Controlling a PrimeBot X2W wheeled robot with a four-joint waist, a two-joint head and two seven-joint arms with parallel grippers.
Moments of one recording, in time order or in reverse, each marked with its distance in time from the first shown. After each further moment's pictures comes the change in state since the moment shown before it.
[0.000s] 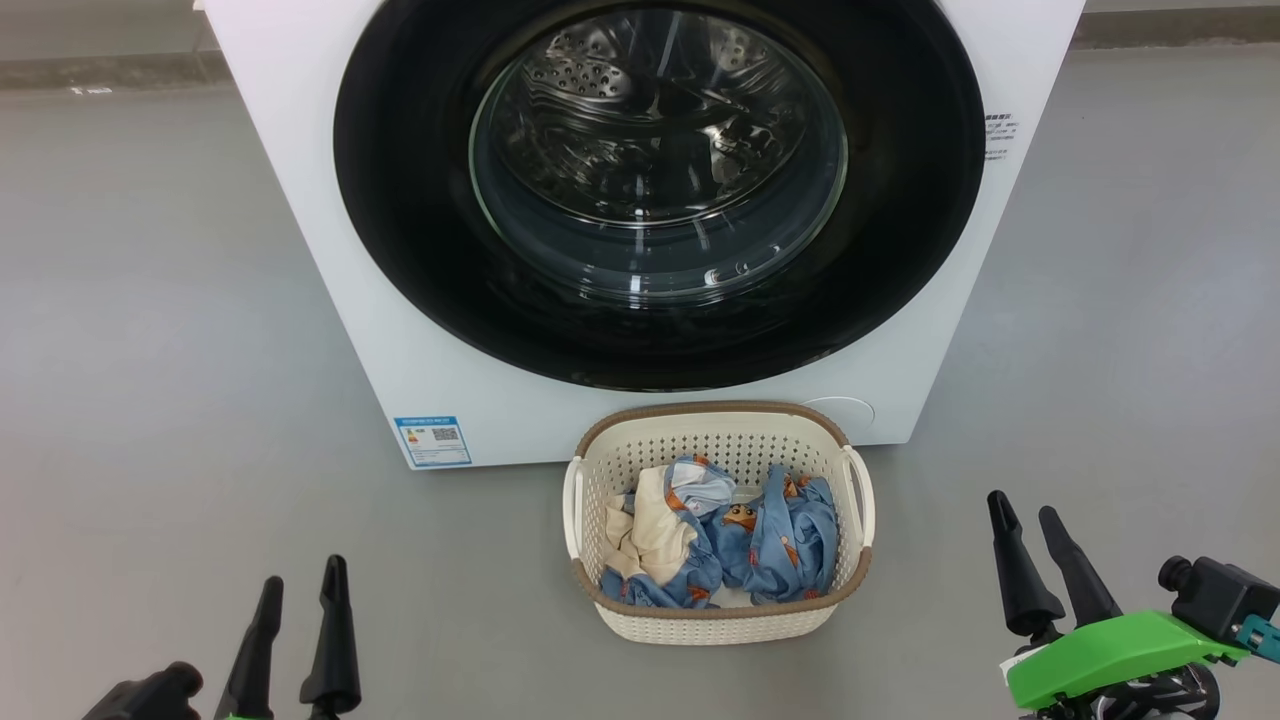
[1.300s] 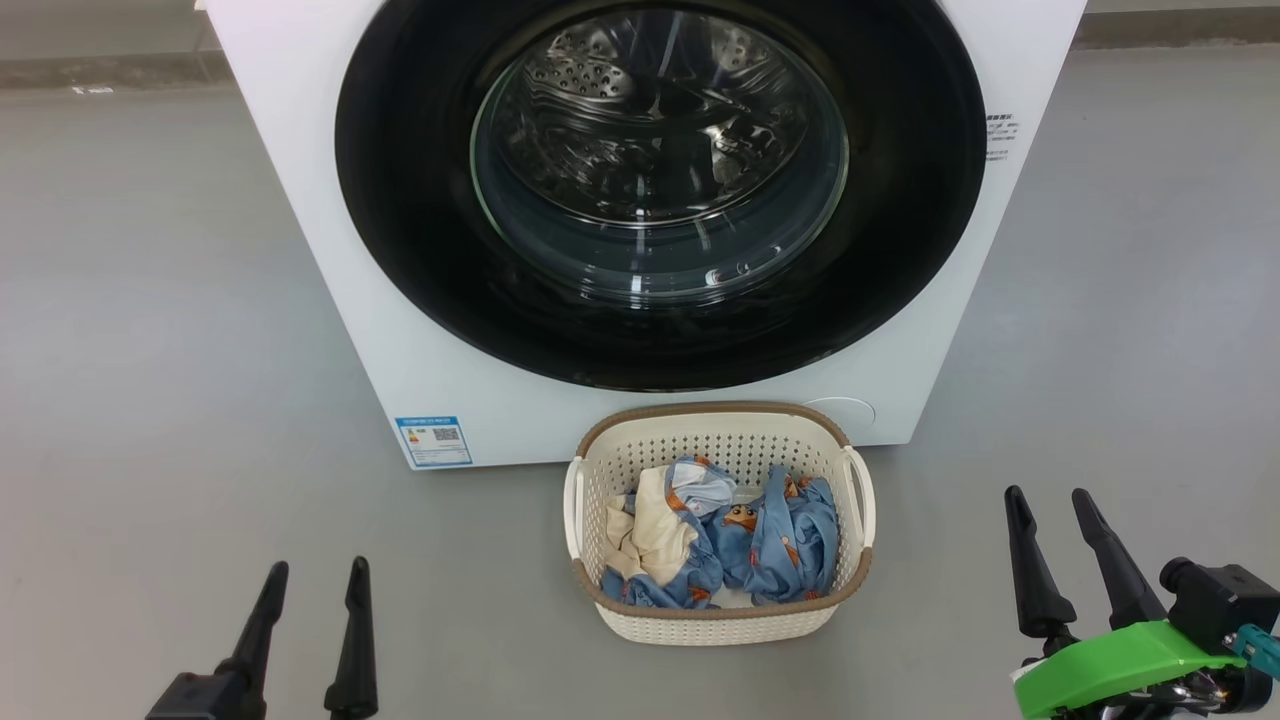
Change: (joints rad) left arm -0.007 0.000 0.006 0.015 0.385 -0.001 -0.092; right arm 0.003 -0.011 -0.032 0.006 -0.306 0.000 -0.098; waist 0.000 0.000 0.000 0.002
